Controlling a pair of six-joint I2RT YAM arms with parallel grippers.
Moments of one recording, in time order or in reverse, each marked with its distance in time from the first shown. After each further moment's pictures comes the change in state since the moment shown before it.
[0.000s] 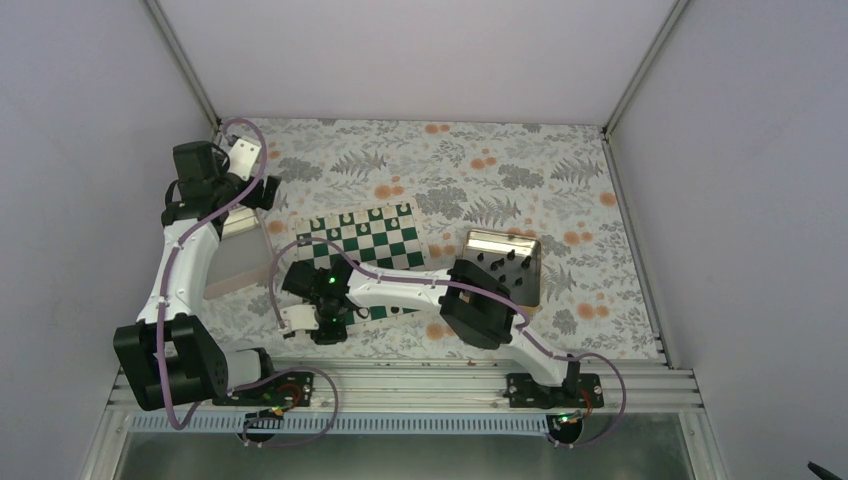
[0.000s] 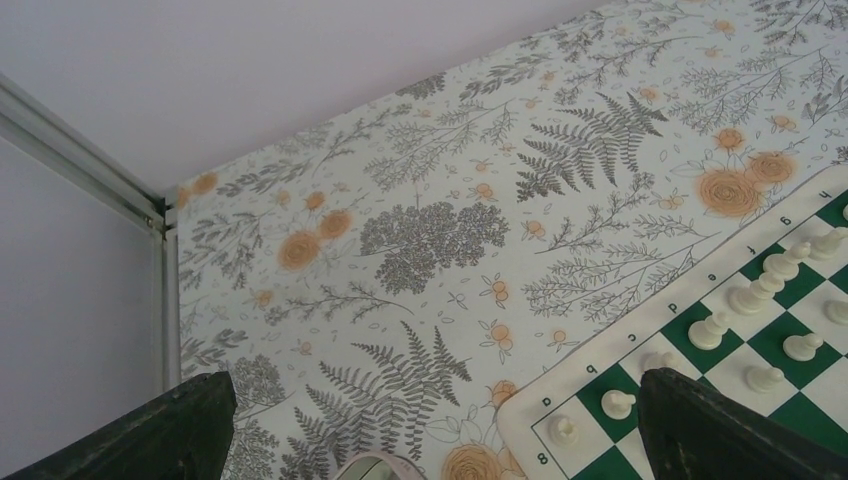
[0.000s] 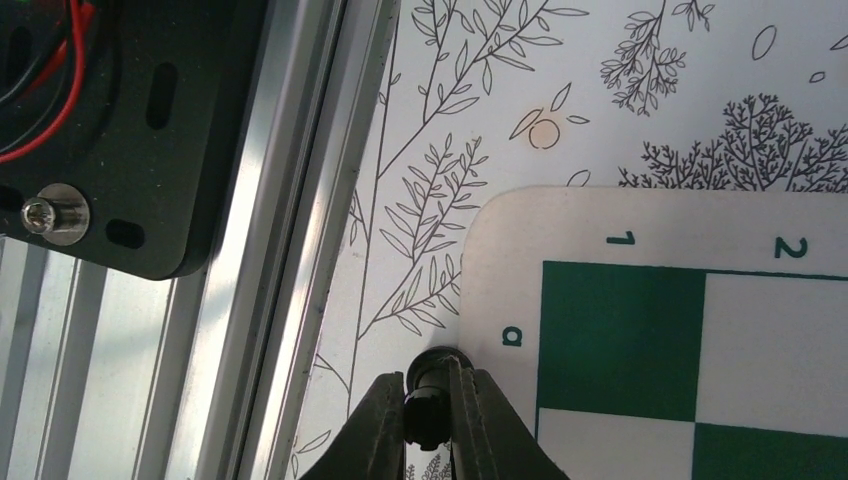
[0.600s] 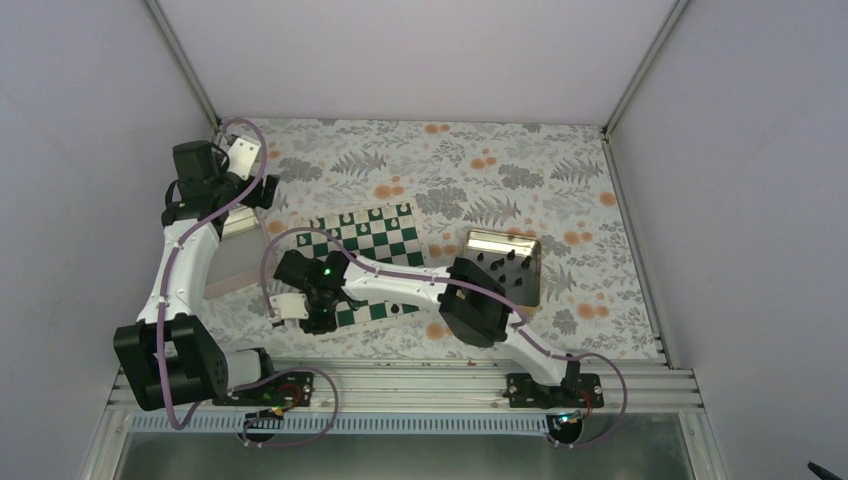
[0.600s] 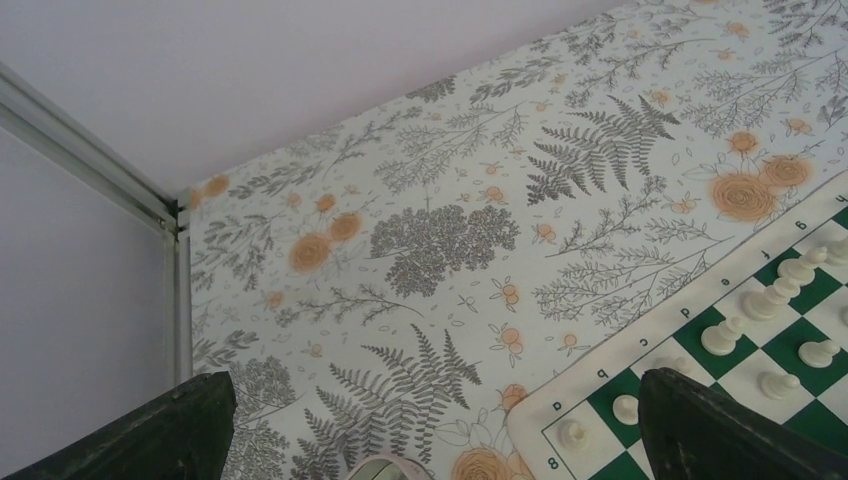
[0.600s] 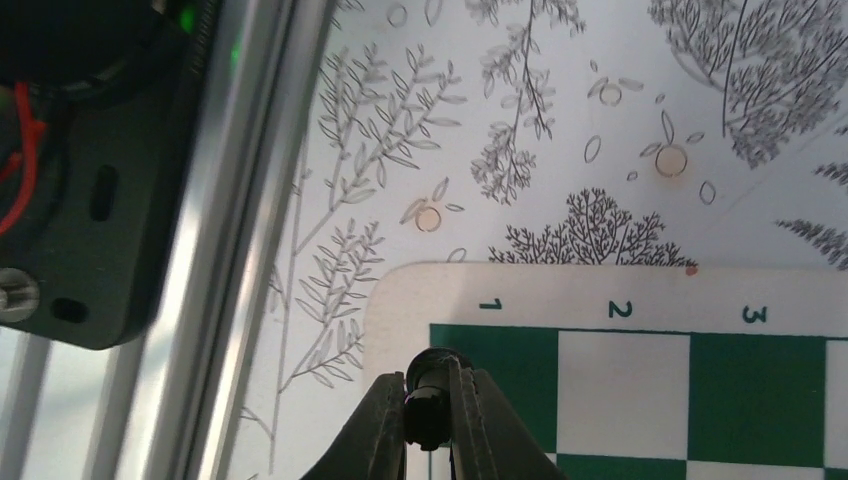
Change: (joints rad) left arm 0.000 0.000 -0.002 0.010 -0.011 0.000; right arm -0.017 0.023 0.116 -0.004 0.031 0.001
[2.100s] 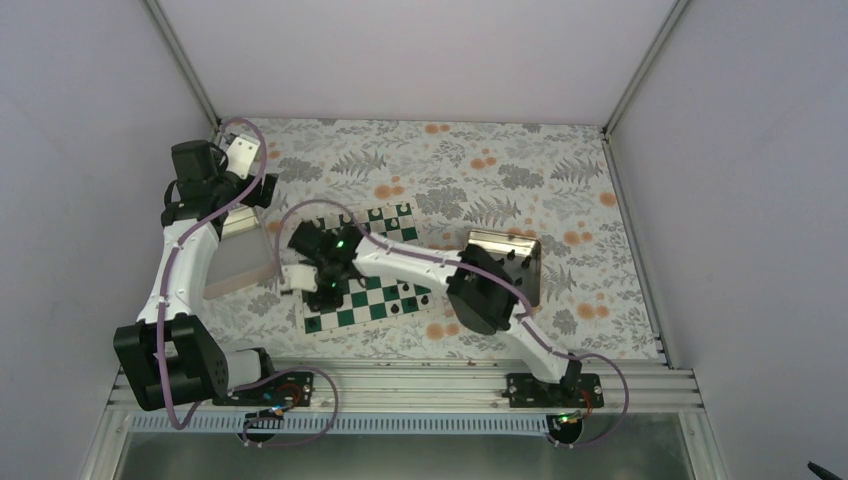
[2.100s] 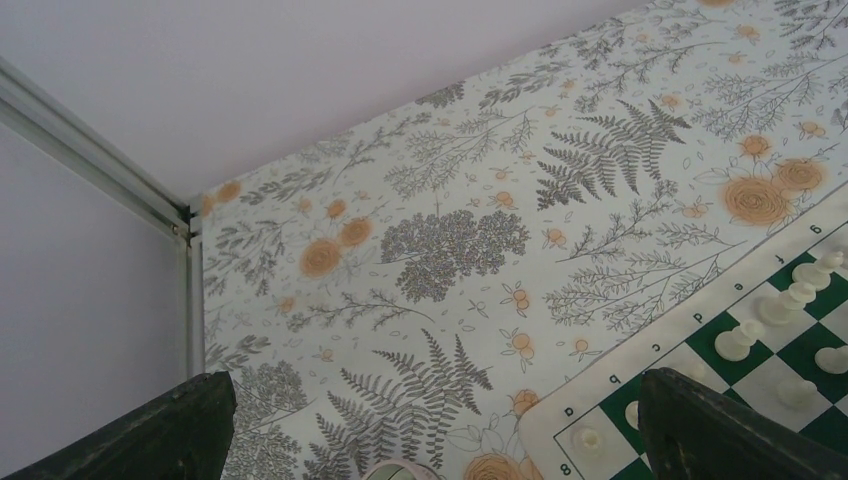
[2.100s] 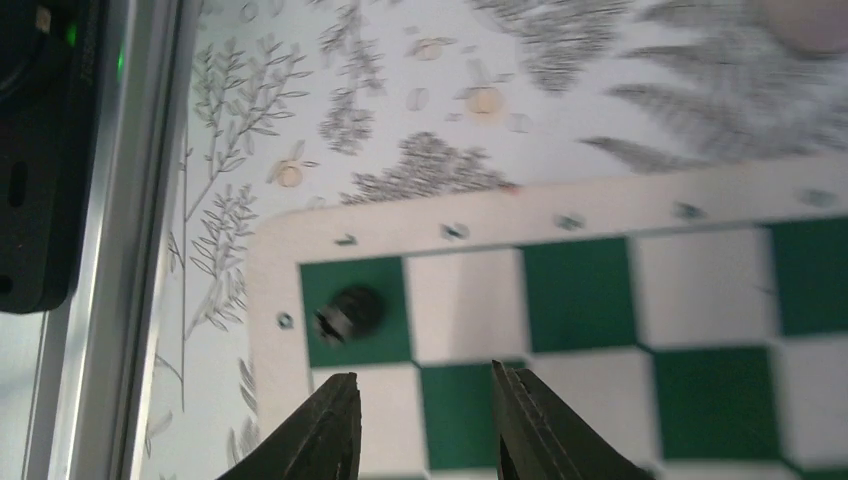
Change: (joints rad) left arm 0.005 0.000 -0.001 0.020 -0.007 0.008; right arm -0.091 0.022 0.037 -0.020 -0.031 0.026
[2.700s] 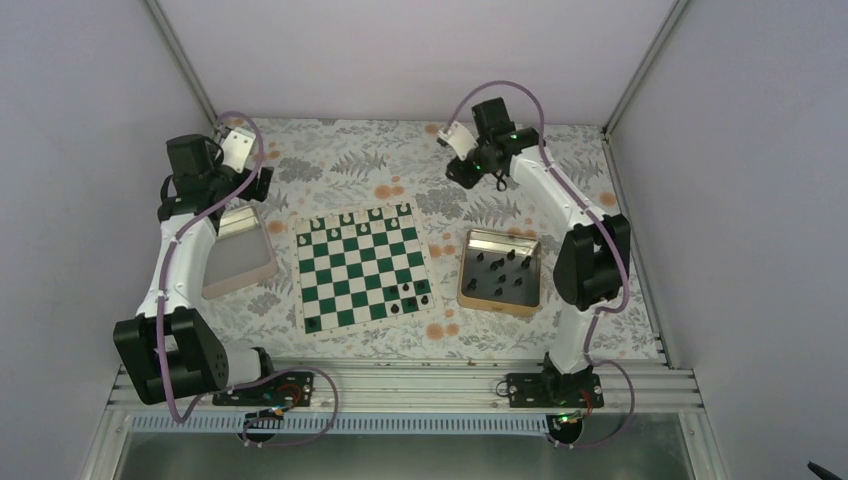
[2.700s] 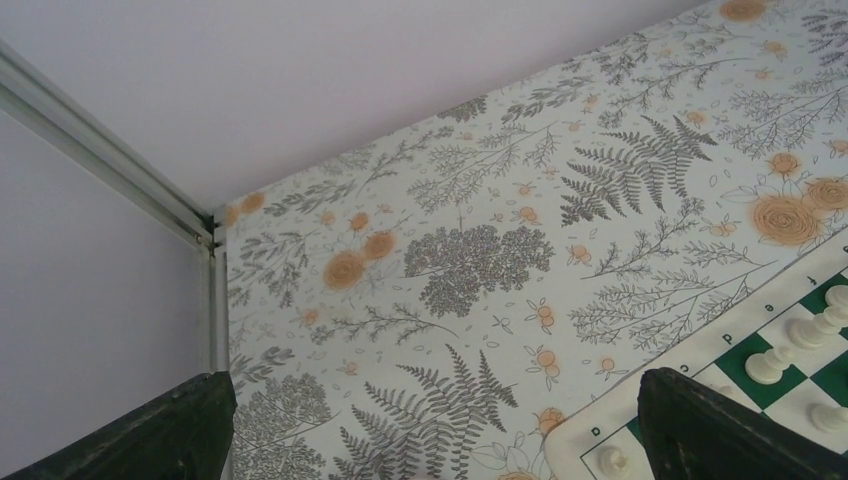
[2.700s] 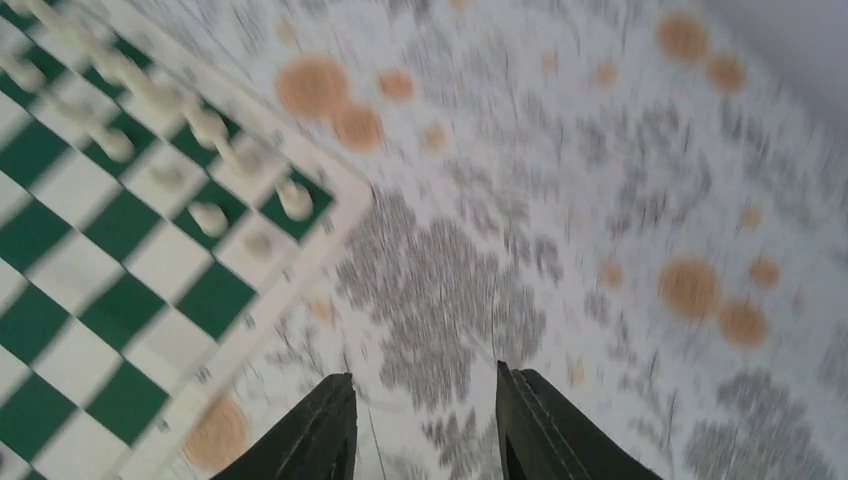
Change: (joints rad) left arm 0.016 0.027 0.039 0.011 -0.003 0.002; right arm -0.772 -0.454 -0.243 0.060 0.061 0.021
